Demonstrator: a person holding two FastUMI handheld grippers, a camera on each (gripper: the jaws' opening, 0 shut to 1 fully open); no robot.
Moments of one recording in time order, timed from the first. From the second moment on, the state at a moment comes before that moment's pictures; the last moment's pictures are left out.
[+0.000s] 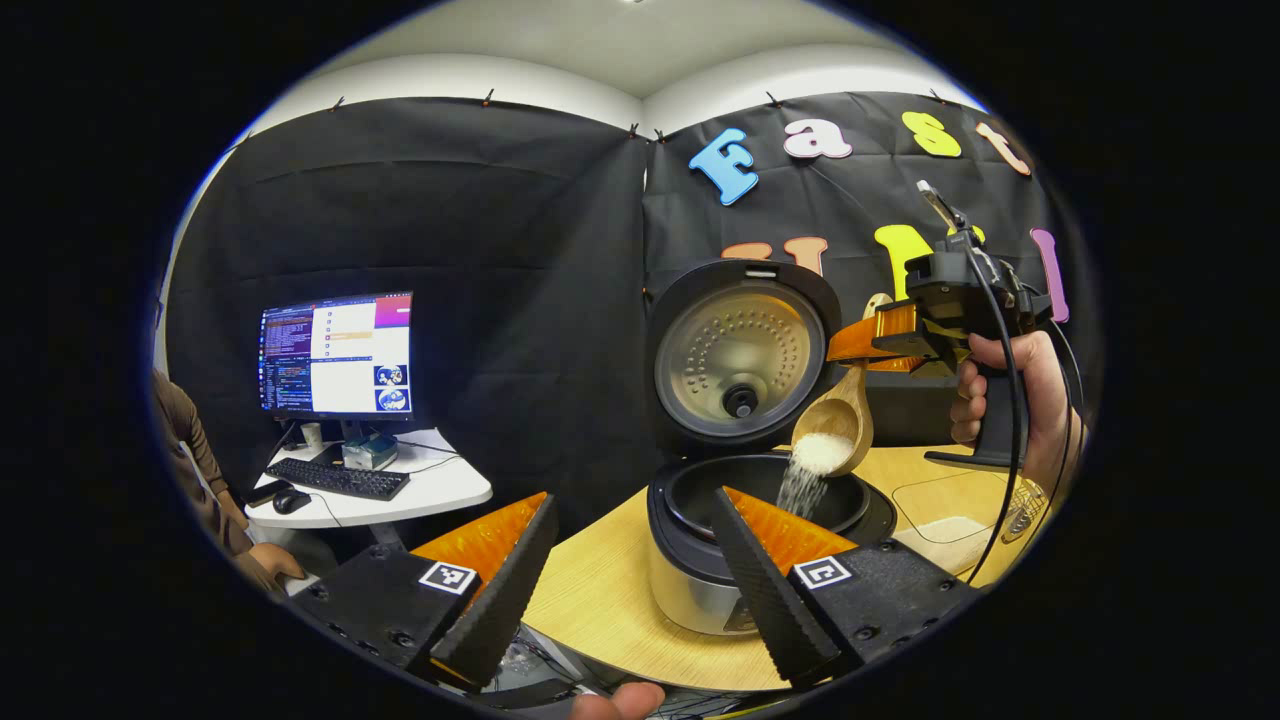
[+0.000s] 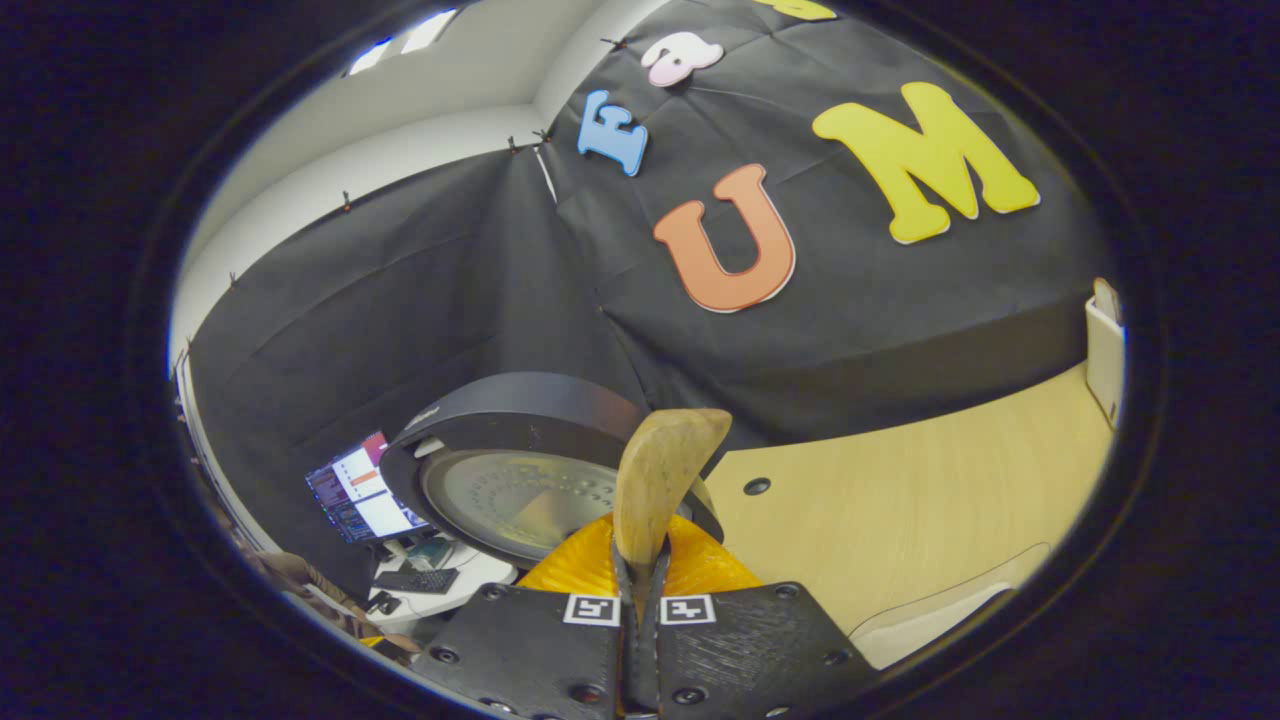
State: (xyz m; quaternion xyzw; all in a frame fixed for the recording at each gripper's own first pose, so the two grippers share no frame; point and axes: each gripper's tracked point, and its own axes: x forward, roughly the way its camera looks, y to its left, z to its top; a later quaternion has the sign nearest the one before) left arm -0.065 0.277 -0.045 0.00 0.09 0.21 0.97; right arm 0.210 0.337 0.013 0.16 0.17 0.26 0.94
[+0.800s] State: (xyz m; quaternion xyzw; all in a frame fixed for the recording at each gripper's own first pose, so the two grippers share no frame) left arm -0.059 0.265 -0.044 0.00 0.08 0.18 0.98; right arm 0.191 0.358 0.037 -0.05 0.07 0.26 0.96
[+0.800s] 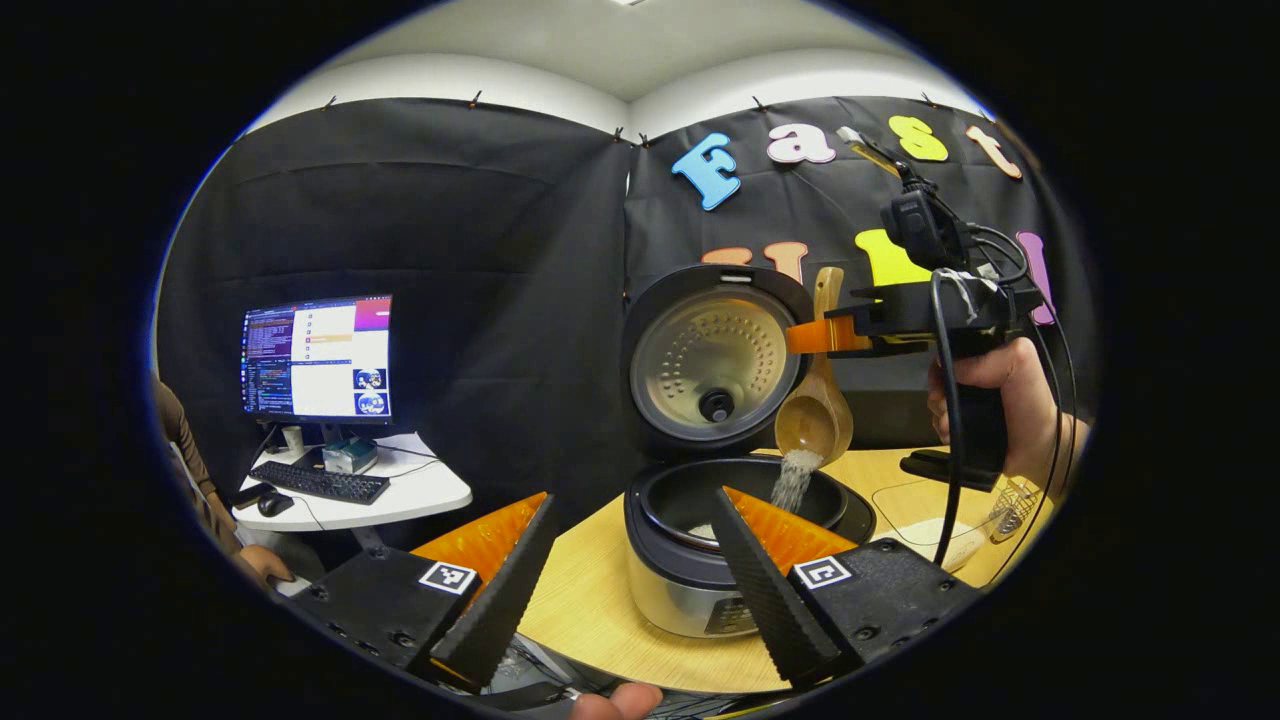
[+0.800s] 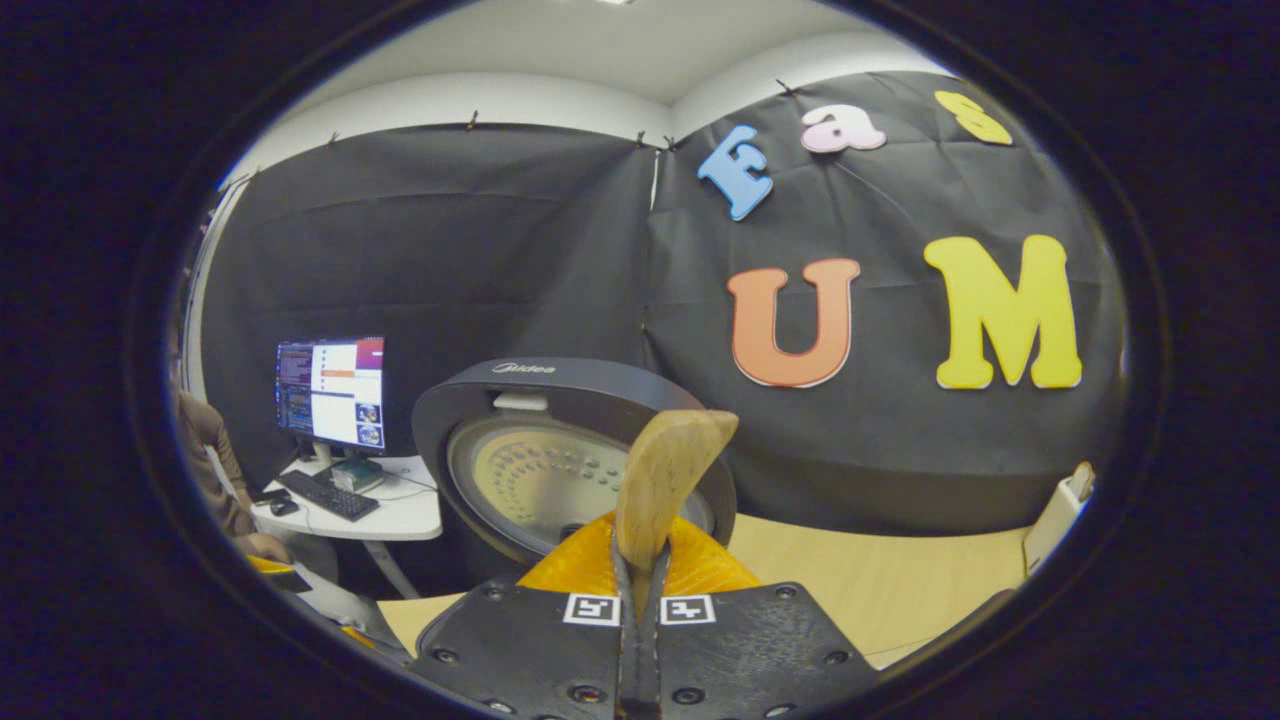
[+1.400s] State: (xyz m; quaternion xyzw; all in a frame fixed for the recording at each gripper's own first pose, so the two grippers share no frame) left arm -0.053 0.256 -0.051 -0.01 0.09 0.16 0.98; right arm 0.180 0.374 0.045 -0.16 0.02 0.26 0.95
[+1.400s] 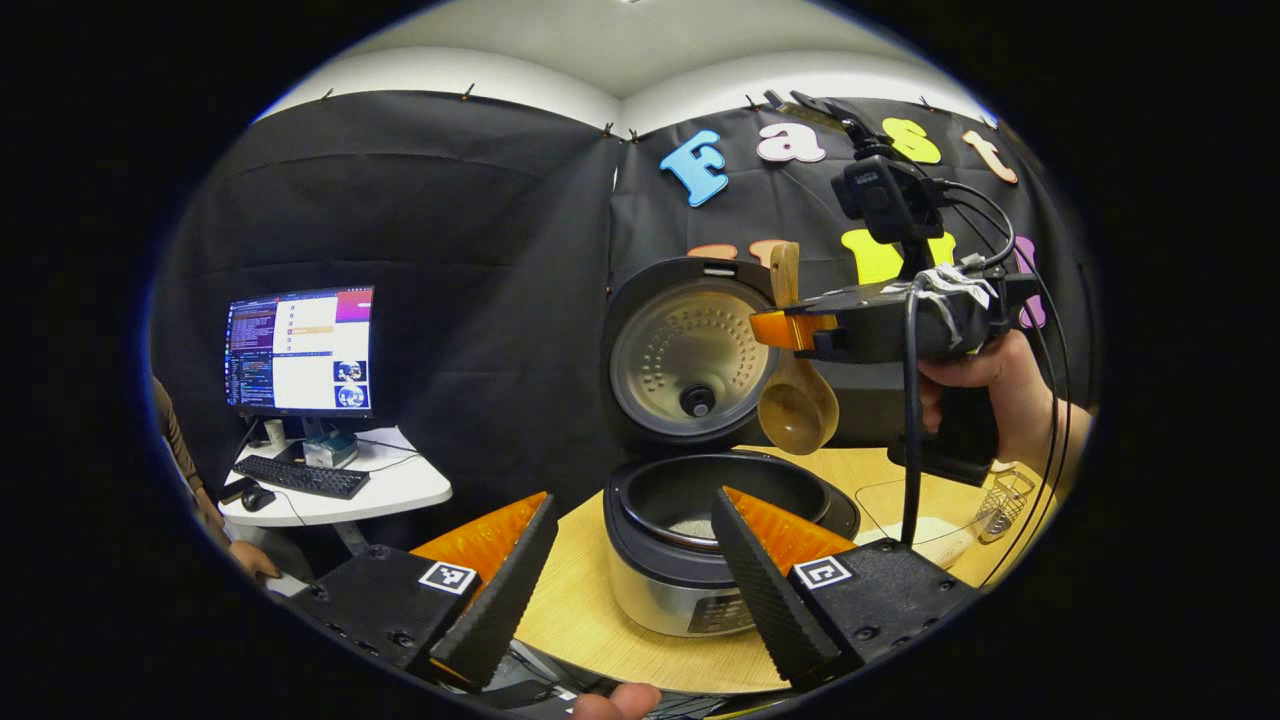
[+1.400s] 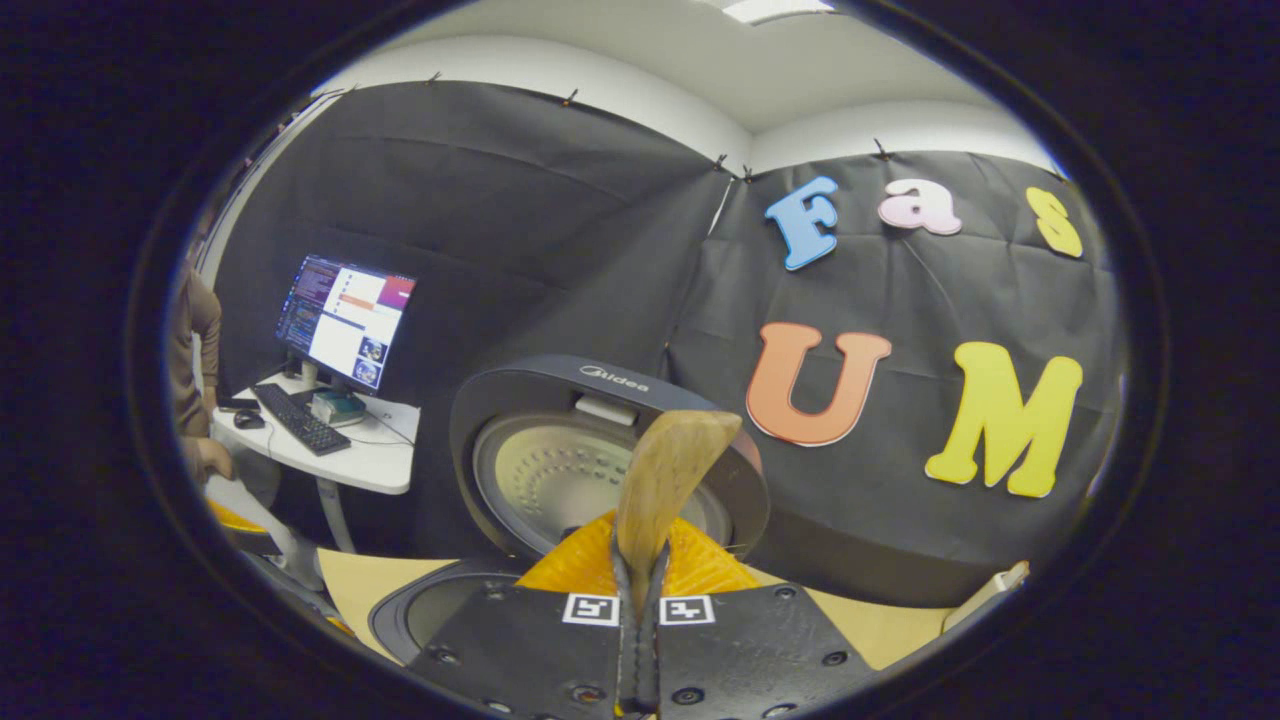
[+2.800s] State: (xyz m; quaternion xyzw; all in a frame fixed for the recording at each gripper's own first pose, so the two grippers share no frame) left arm -0.029 0.167 -0.026 -0.01 0.05 0.08 1.00; right arm 0.127 0.061 0.096 0.14 0.03 0.10 0.98
